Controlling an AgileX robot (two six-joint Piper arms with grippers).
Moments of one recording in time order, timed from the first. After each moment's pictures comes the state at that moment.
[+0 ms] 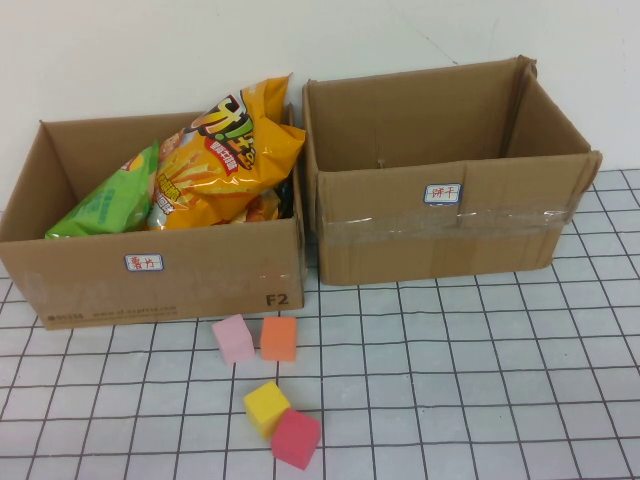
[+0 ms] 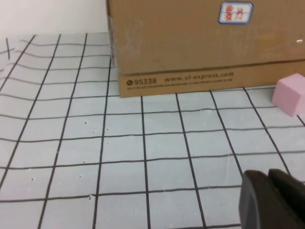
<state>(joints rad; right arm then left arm) 0.39 0.51 -0.40 0.19 0.63 -0.50 -0.11 -0.01 0.02 -0.01 0.36 -0.05</state>
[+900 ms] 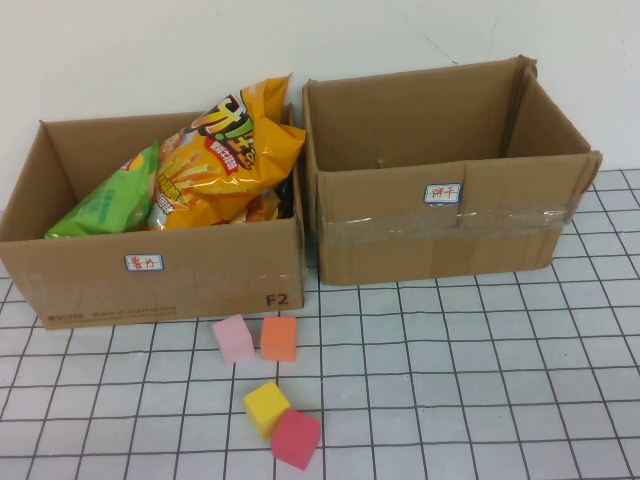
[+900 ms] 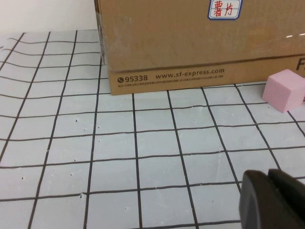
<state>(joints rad) 0.39 0.51 -0.40 0.19 0.63 -0.50 -0.11 -0.01 0.02 -0.07 0.37 0.02</state>
